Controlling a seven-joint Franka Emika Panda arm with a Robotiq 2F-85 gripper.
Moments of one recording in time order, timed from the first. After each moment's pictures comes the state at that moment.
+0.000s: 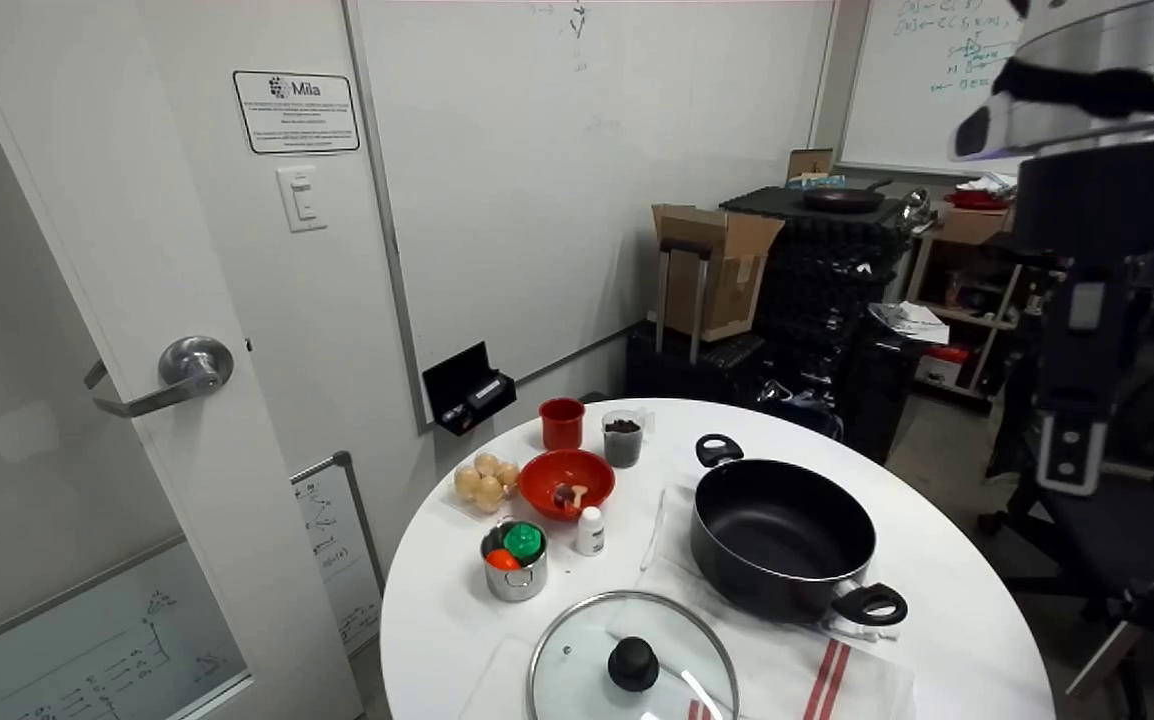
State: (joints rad) arm 0.11 -0.19 0.19 -2.48 0.25 2.12 0.32
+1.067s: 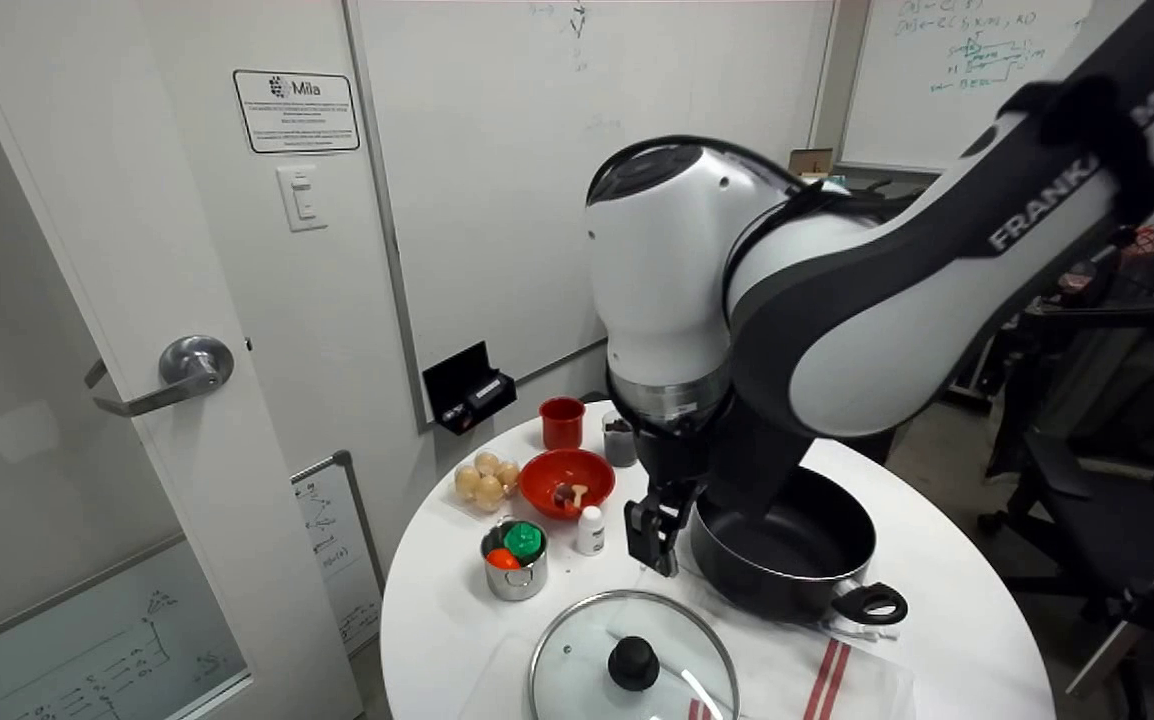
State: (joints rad) arm 0.31 0.69 0.00 -1.78 -0.27 2.31 0.61
